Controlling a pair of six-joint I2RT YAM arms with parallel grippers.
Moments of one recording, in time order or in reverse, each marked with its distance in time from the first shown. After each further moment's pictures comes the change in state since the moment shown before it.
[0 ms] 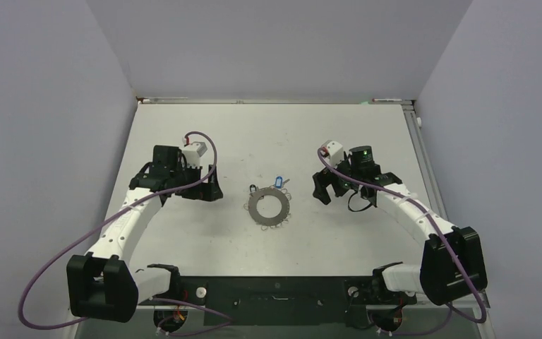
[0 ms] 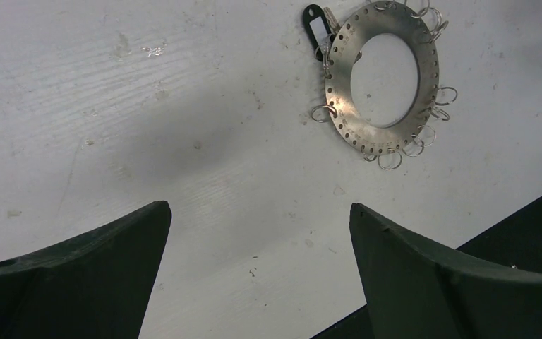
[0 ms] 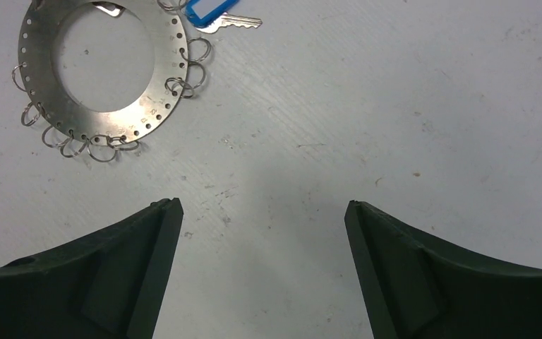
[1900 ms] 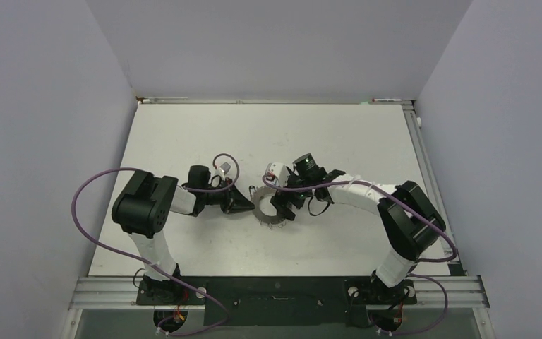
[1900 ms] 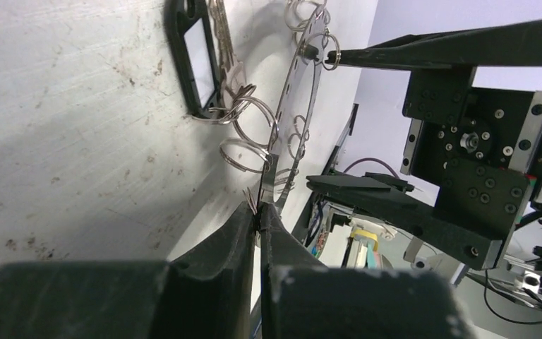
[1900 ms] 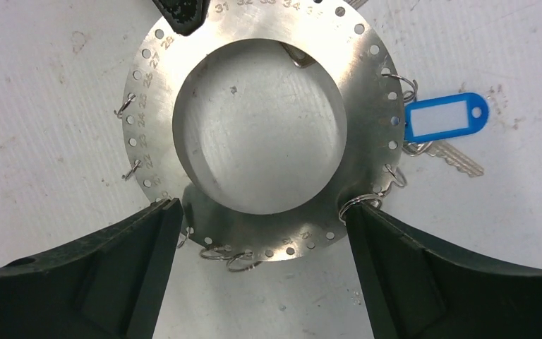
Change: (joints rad) left arm -0.122 0.665 -0.303 1.183 0.551 -0.881; right arm 0.358 0.409 0.135 0.148 -0.065 -0.117
